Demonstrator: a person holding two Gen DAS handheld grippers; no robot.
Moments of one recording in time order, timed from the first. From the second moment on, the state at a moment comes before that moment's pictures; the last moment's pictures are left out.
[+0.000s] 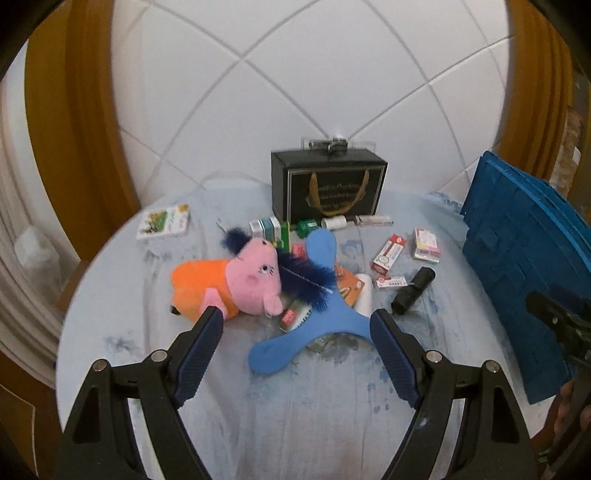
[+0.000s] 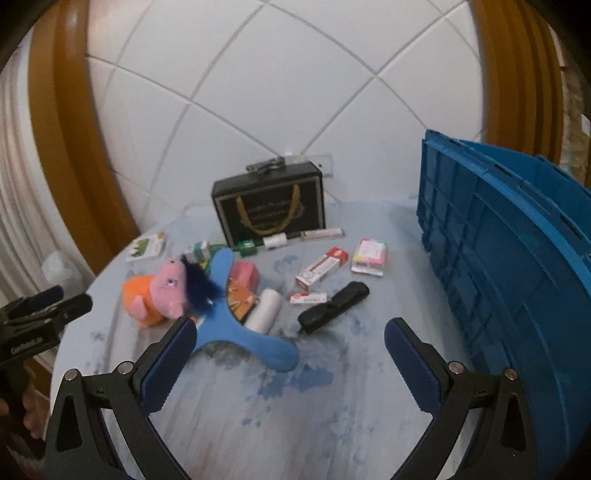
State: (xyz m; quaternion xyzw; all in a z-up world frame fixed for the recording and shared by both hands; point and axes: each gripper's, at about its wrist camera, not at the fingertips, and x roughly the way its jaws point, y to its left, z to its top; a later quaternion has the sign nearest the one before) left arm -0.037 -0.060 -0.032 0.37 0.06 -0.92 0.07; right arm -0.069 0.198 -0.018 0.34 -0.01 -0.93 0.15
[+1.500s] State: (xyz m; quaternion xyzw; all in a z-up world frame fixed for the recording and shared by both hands) left arm -0.191 -0.077 -0.238 0.52 0.15 -0.82 0.19; right arm -0.332 0.182 -0.248 0.61 -0.01 -0.78 0.13
